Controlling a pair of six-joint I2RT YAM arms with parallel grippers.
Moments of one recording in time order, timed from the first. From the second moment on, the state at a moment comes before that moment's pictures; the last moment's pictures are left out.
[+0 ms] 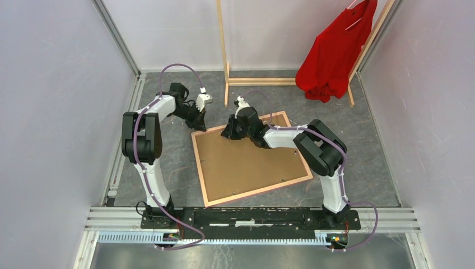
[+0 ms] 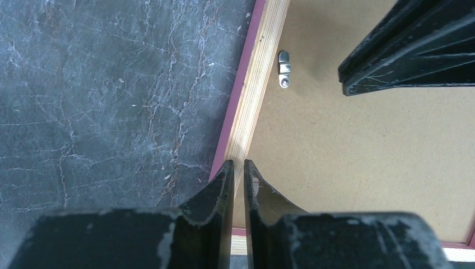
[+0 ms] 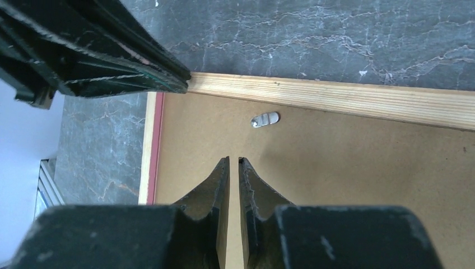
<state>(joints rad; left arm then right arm) -0.06 2.00 1.41 -0.76 0.71 0.79 0.77 2.03 1.18 0.33 -0.13 0.69</state>
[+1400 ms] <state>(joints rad) -0.04 2.03 1.43 -0.78 0.73 0.85 0.77 2.14 1.31 0.27 -0.05 0.68</state>
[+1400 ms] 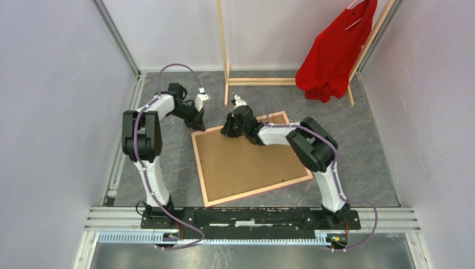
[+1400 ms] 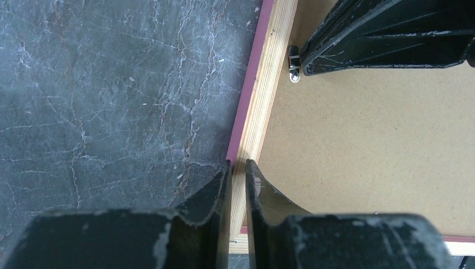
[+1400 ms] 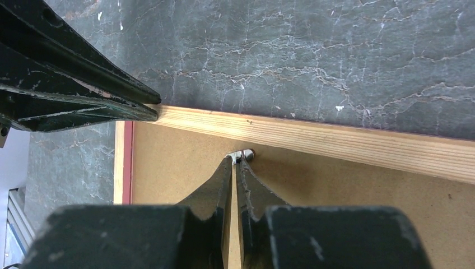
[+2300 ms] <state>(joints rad) -0.04 2.03 1.42 -0.77 0.74 0.88 0.75 2.17 1.29 0.37 -0.08 0.72</state>
